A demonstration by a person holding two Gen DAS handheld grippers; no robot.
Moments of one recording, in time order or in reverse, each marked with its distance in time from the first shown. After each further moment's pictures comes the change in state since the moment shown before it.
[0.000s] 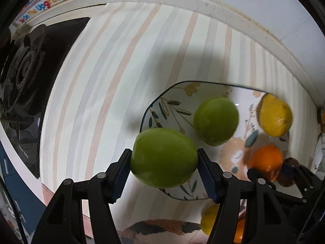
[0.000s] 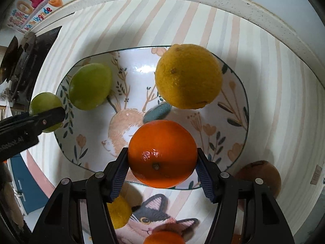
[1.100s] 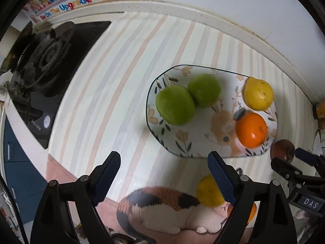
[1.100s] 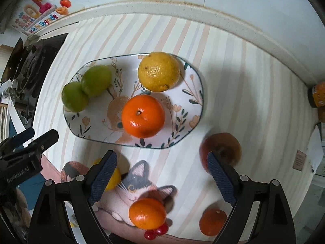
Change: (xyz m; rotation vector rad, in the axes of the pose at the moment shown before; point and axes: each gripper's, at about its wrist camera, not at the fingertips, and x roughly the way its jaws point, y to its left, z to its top) left arm -0.067 -0.008 -0.092 -0.070 -0.127 0.036; right arm -0.083 -0.036 -0.050 -0.001 -0.060 -0.033
